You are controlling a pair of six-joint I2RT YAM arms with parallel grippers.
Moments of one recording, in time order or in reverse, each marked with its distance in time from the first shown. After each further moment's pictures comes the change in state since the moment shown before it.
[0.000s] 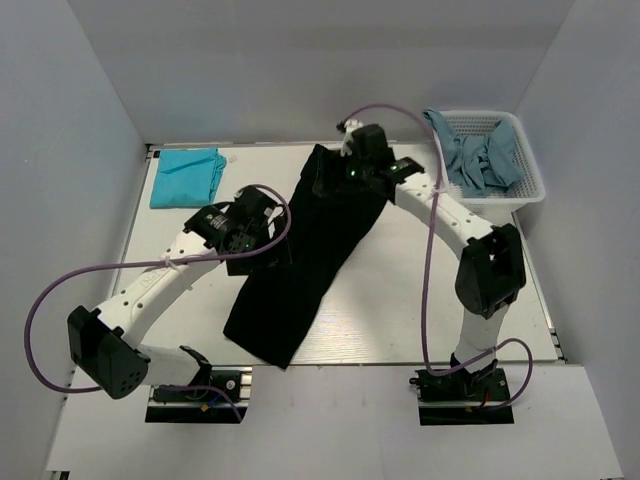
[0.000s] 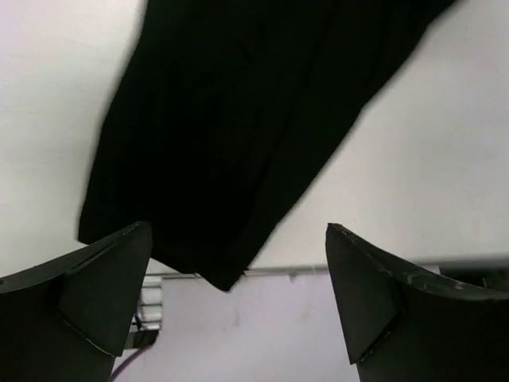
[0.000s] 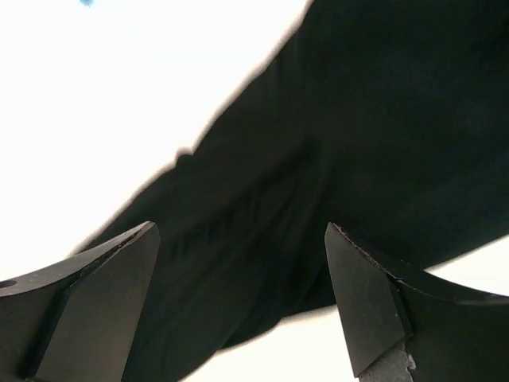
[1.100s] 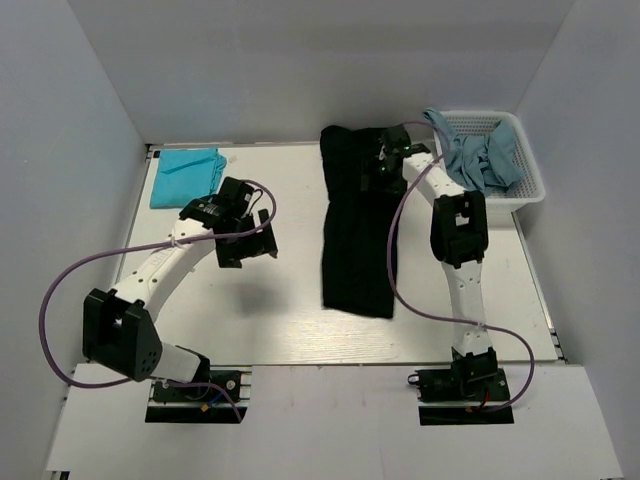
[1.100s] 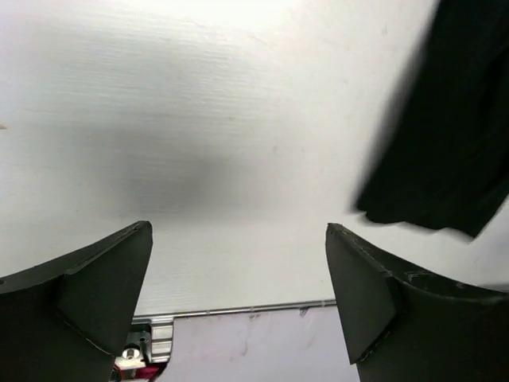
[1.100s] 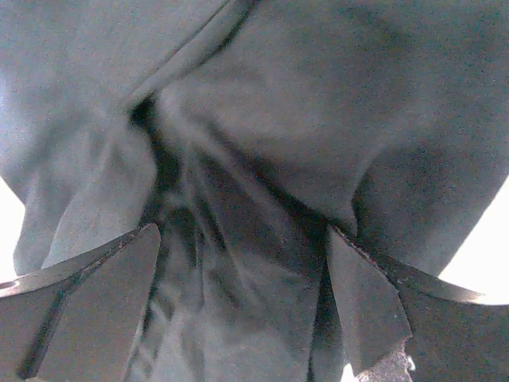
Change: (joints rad) left arm 0.241 0.095 -0.068 0.136 0.087 0.125; right arm -0.246 0.537 0.362 -0.280 0.069 0.029
